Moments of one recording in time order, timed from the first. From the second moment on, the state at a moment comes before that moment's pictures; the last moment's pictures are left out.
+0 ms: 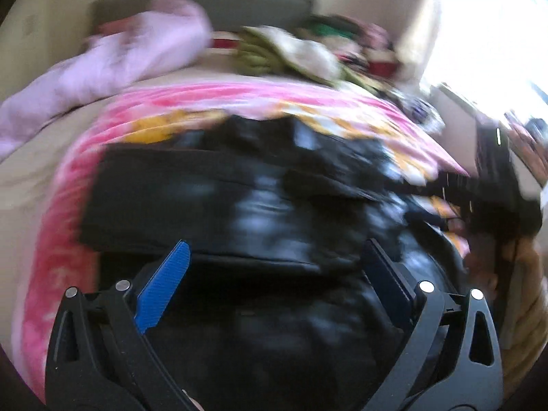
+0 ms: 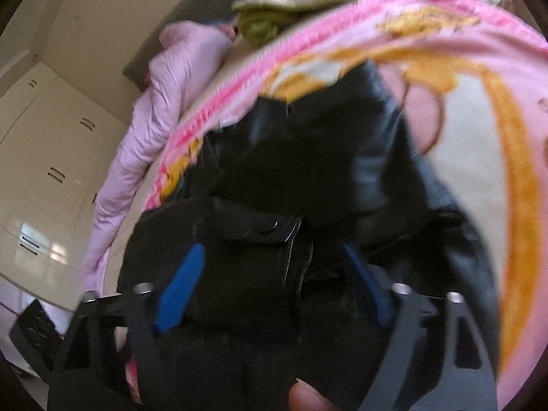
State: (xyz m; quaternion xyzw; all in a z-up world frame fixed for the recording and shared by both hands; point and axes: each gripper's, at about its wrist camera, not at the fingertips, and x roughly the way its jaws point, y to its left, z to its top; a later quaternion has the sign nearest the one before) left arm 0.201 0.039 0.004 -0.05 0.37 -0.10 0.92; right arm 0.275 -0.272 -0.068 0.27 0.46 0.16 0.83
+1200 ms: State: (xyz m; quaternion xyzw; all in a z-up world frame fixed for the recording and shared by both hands) left arm 0.296 0.116 -0.032 -0.20 0.39 0.00 0.90; right arm 0.293 -0.278 0.005 0.09 0.30 0.18 0.93
